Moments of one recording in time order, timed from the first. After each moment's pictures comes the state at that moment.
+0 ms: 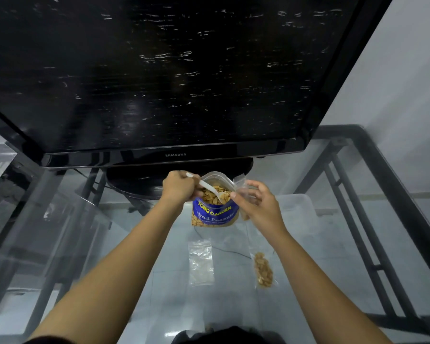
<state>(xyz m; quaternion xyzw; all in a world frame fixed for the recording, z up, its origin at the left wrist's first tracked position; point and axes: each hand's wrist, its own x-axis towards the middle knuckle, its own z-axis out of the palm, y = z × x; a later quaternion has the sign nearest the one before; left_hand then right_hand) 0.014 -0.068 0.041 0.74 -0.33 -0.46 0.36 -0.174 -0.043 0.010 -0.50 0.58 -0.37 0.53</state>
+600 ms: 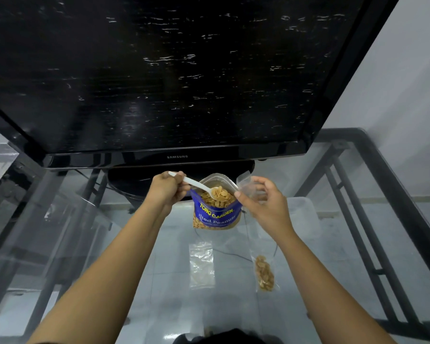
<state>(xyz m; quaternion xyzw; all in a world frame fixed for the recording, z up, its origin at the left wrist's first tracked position) 0.043 -0.070 0.040 0.68 -0.19 -0.53 0.46 -0.180 -0.048 0.025 -0.55 0.60 -0.38 0.44</state>
